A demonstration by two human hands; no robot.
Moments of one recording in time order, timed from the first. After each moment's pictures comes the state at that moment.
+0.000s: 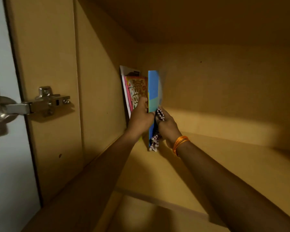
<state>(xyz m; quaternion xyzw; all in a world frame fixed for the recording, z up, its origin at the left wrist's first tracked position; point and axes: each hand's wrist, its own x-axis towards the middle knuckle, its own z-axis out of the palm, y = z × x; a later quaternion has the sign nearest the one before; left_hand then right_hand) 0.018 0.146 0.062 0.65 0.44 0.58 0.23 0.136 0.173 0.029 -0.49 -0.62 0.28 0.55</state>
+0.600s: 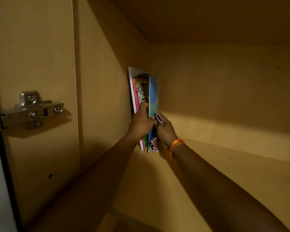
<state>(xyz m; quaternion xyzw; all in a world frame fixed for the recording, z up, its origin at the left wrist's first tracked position) -0.007 0.222 0.051 0.66 0.50 0.53 0.18 0.113 0.298 -0.004 -0.46 -0.62 0.33 0.54</state>
